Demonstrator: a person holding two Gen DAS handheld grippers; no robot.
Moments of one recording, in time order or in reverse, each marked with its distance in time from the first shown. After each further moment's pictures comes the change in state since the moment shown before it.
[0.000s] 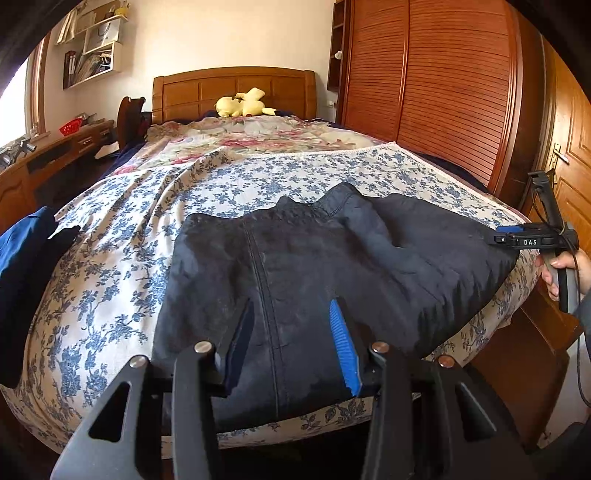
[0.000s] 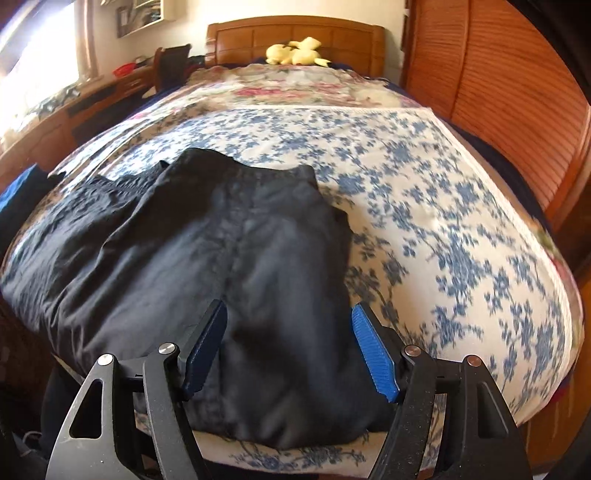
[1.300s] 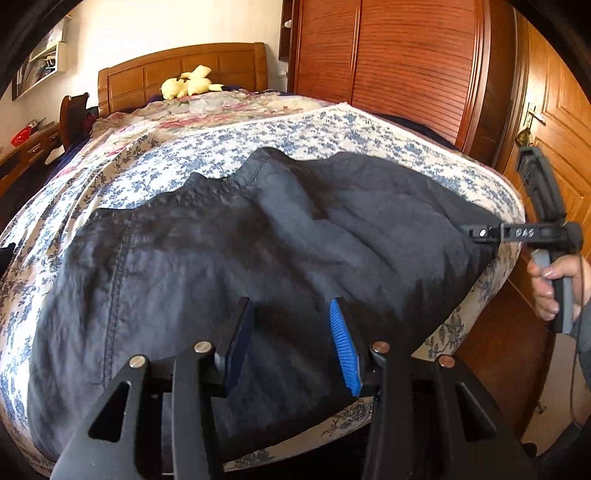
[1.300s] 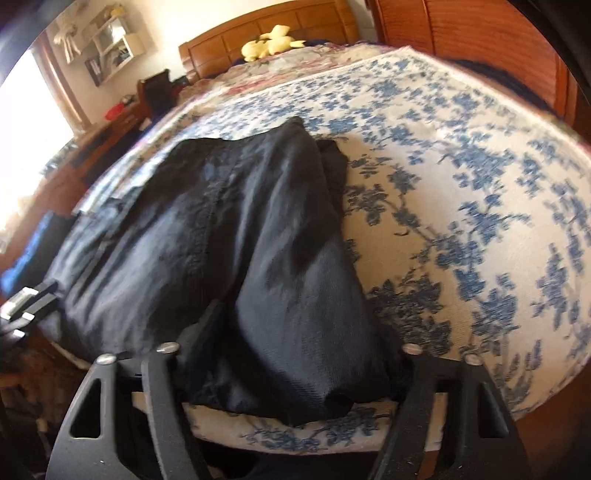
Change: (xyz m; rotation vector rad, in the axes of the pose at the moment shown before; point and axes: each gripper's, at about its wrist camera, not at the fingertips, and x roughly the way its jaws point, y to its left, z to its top) left arm 0.079 -0.090 0.002 0.106 0.114 -0.116; right arm 0.019 -0.031 -0.051 0.262 0.030 0.242
